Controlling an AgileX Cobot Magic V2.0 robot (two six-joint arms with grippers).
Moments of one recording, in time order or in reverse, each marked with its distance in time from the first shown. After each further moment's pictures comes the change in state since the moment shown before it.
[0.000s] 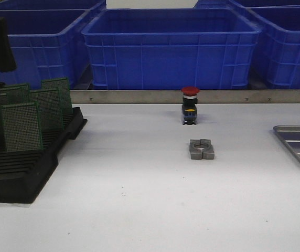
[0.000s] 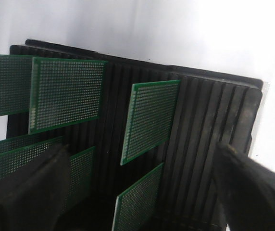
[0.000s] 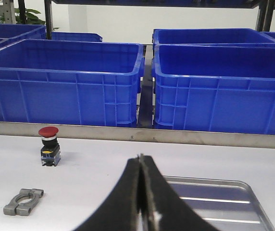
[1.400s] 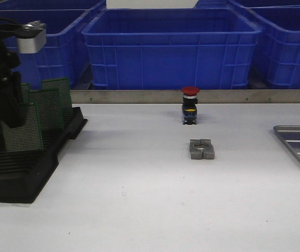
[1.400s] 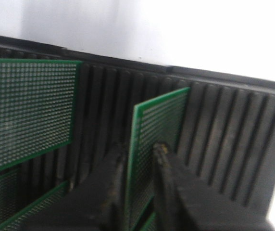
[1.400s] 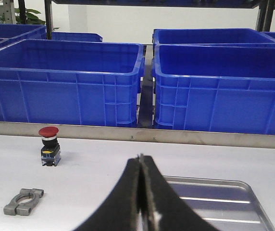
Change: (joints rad) left arm 0.000 0.179 -0.004 -0.033 -0.051 0.043; right arm 0.000 0.000 0.000 0.000 0.000 0.000
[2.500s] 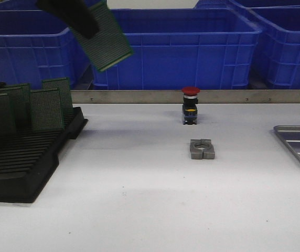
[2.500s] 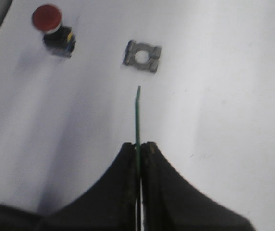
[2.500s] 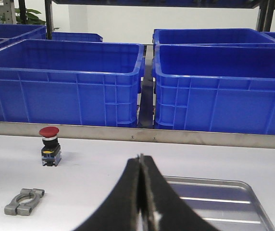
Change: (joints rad) left arm -0.151 -0.054 -0.297 -0.378 0.218 -0.212; right arm 0.000 0.000 0.000 0.000 0.000 0.000
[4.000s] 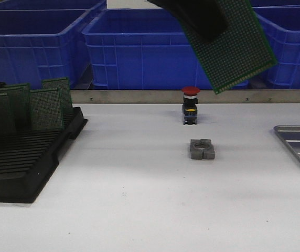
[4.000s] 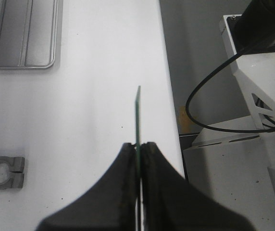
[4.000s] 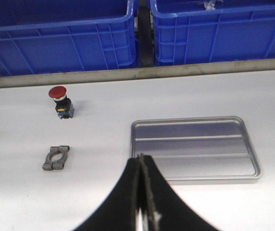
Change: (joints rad) left arm -0.358 -0.001 0.000 -0.060 0.009 -0.095; right arm 0.000 0.461 -0.745 0.005 0.761 0.116
